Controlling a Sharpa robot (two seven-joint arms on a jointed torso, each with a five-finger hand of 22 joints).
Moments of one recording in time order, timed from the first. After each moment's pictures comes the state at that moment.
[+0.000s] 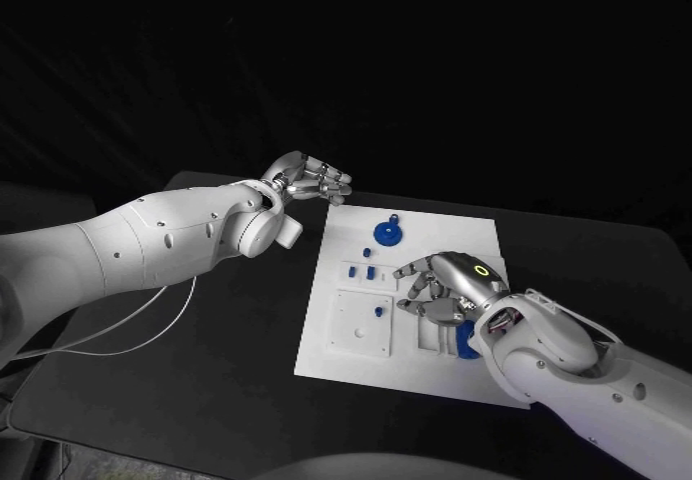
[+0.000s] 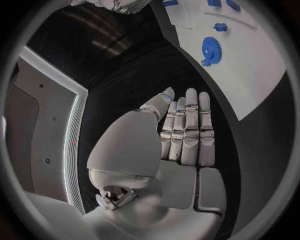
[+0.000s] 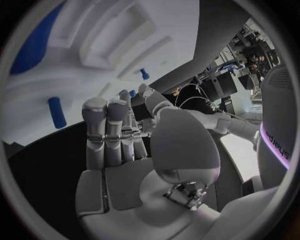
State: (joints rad) left arm 1.30 -0.70 -0.13 1.17 -0.35 -0.27 0.28; left_hand 1.40 -0.05 0.28 -0.11 0.14 1.11 0.13 0.07 0.07 1.21 0.09 0.06 0.06 1.33 0.04 0.08 0.13 0.09 1.05 0.02 0.07 1.01; right arm 0.78 -0.75 0.28 1.68 -1.80 -0.36 -0.23; right_hand 1.27 -0.17 0.30 -0.11 0.22 1.02 0.06 0.07 0.07 1.42 -0.01 0.07 0.08 1.44 -0.08 0.87 0.85 0.10 1.46 -0.09 0.72 1.31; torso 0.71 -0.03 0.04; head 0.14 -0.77
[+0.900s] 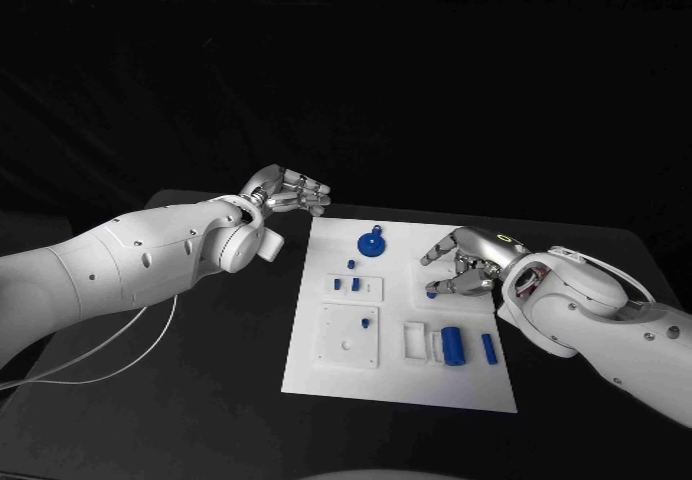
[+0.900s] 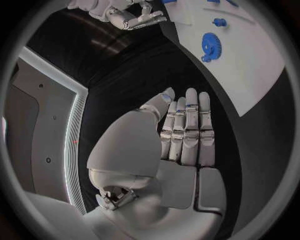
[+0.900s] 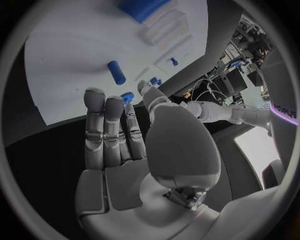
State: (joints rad) left arm 1.30 -0.70 -0.13 1.15 -0.33 -0.27 0.29; left_hand 1.40 -0.05 0.28 -0.11 0.16 1.11 0.13 0.07 0.07 1.21 0.09 0.06 0.06 1.33 0.04 0.08 0.13 0.09 1.05 0.02 0.07 1.03; right arm 0.88 -0.83 0.34 1.61 -1.66 -0.16 -0.21; right_hand 1.41 -0.23 0.21 0.01 0.23 1.06 0.05 0.07 0.06 0.95 0.13 0.07 0.06 1.39 0.01 0.88 0.77 0.17 1.47 -0.01 0.45 1.25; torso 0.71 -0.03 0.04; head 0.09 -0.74
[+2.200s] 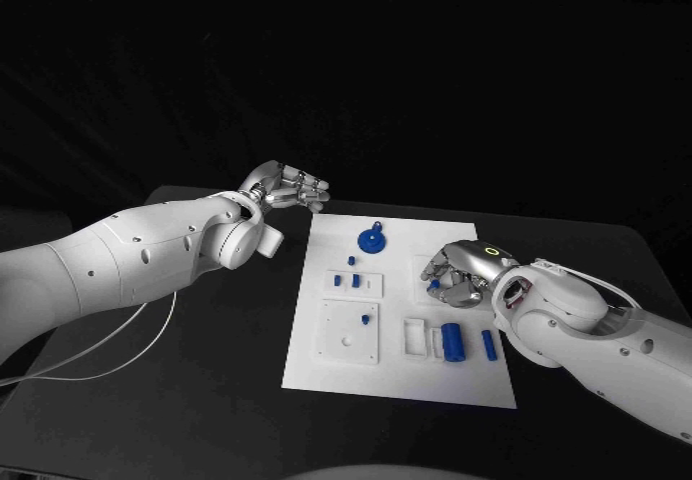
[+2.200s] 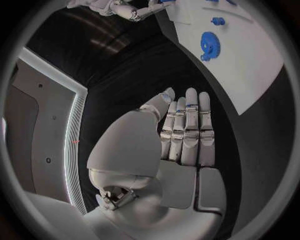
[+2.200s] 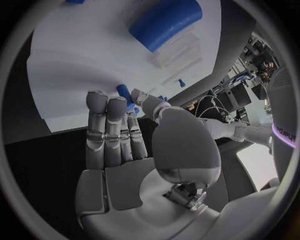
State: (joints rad) left arm 1.30 -0.70 -0.13 1.15 -0.33 -0.28 0.29; left_hand 1.40 -0.05 0.28 -0.11 0.16 1.11 0.13 0.07 0.07 1.21 0.09 0.06 0.06 1.33 0.04 0.09 0.13 0.09 1.05 0.02 0.07 1.04; right arm 0.87 -0.81 0.29 1.59 -1.78 -0.15 -0.27; right_hand 1.25 -0.18 0.61 -0.15 0.10 1.12 0.09 0.07 0.06 1.23 0.06 0.07 0.06 1.40 -0.03 0.89 0.75 0.16 1.47 -0.05 0.51 1.23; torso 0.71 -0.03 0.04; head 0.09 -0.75
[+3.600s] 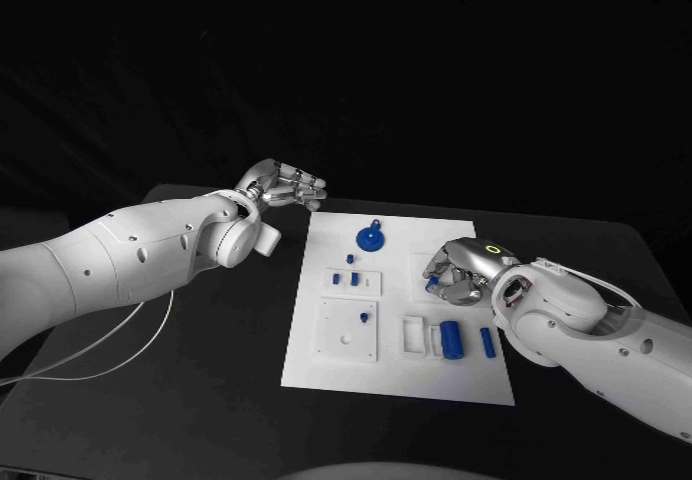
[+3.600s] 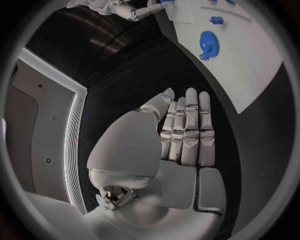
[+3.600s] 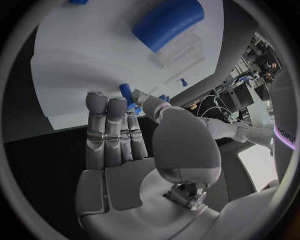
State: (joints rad) left arm 1.30 -0.70 -0.13 1.15 -0.33 -0.28 0.29; left_hand 1.40 -0.05 0.28 -0.10 0.16 1.11 0.13 0.07 0.07 1.21 0.09 0.06 0.06 1.33 0.04 0.09 0.14 0.09 1.06 0.02 0.07 0.99; right arm 0.86 -0.81 0.28 1.60 -1.79 -0.17 -0.30; right_hand 1.24 -0.19 0.62 -0.13 0.10 1.15 0.09 0.07 0.07 1.22 0.06 0.07 0.06 1.40 -0.04 0.87 0.76 0.15 1.46 -0.06 0.53 1.23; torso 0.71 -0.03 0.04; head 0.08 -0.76
